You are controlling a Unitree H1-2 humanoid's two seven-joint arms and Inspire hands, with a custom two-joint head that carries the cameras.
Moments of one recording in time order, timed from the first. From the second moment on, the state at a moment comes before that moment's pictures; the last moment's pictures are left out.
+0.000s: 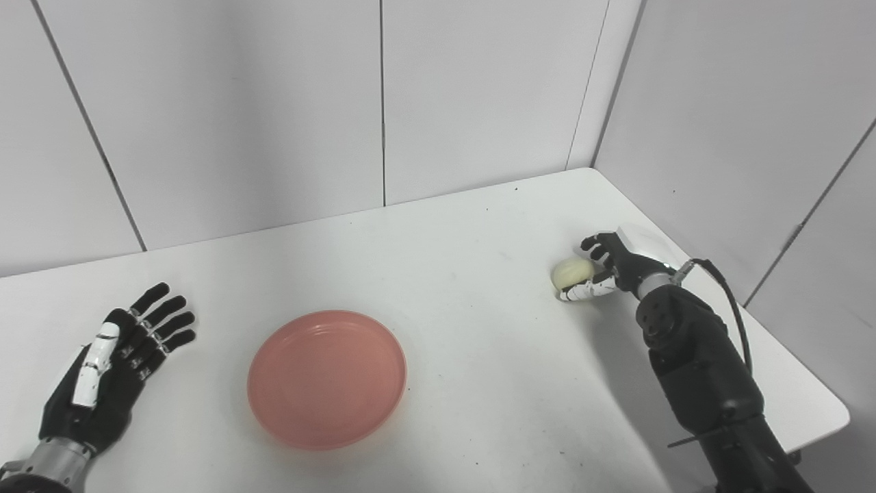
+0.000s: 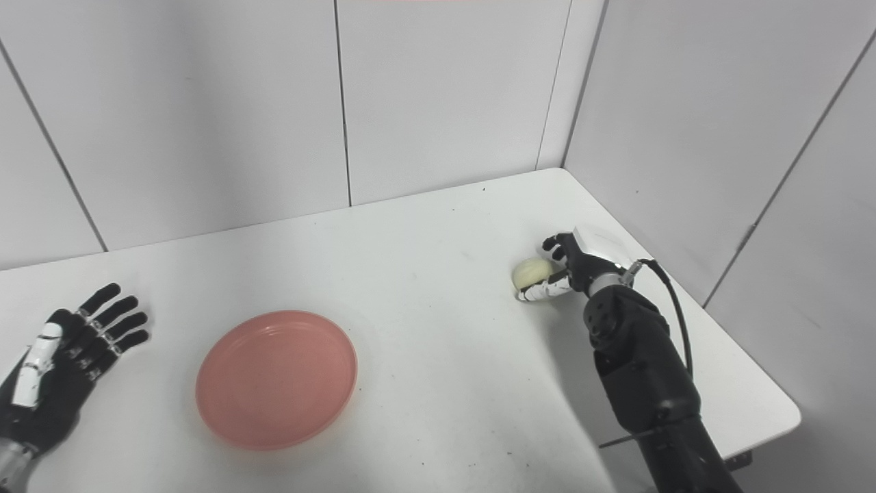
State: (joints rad) left arm -0.47 0.21 0.07 0.61 -0.35 -0.06 -0.54; right arm -0.31 -0.56 -0.16 0.08 -0.81 0.47 0.34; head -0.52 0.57
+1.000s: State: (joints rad) left arm -0.45 0.20 0.05 0.57 -0.36 -0.05 -0.51; right arm -0.30 -0.56 -0.14 0.02 -0.75 0.47 0.28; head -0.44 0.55
